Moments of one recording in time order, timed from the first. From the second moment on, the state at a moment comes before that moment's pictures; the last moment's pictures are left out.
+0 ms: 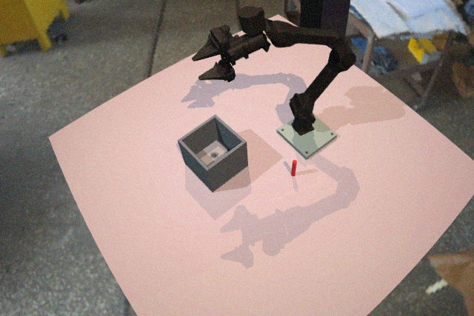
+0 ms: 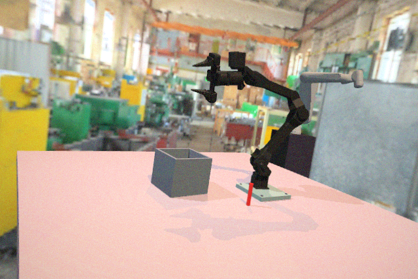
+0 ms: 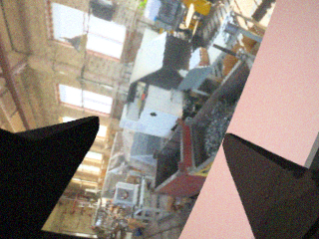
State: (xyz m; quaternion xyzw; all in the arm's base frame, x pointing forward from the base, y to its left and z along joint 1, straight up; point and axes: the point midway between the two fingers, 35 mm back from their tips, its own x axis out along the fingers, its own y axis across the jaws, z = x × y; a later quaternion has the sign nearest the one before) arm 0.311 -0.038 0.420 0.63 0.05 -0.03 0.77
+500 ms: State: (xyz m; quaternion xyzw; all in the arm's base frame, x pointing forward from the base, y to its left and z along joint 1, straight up) arm 0.298 0.033 0.361 0.70 0.22 -0.03 0.68
